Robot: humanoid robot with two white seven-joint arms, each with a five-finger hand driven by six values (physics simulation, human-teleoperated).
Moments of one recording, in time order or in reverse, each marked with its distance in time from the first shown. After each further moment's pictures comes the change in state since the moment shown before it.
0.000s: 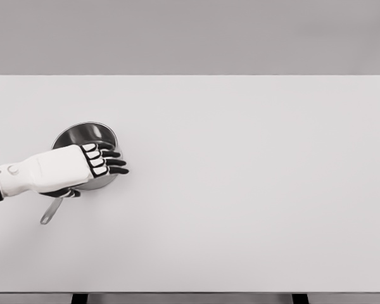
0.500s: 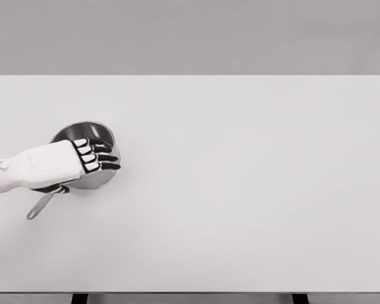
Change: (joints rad) left arm 0.006 0.029 0.030 0.001 -0.023 0.000 0.000; right arm 0.000 0.000 0.000 0.000 0.000 0.000 0.000
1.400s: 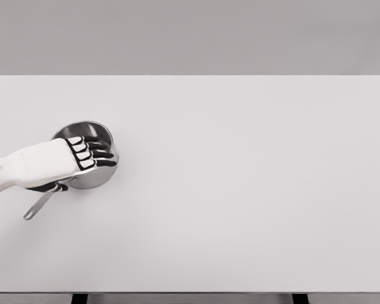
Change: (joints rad) left arm 0.043 0.012 0.045 -0.001 0.028 0.000 0.021; right arm 0.000 0.000 0.000 0.000 0.000 0.000 0.000
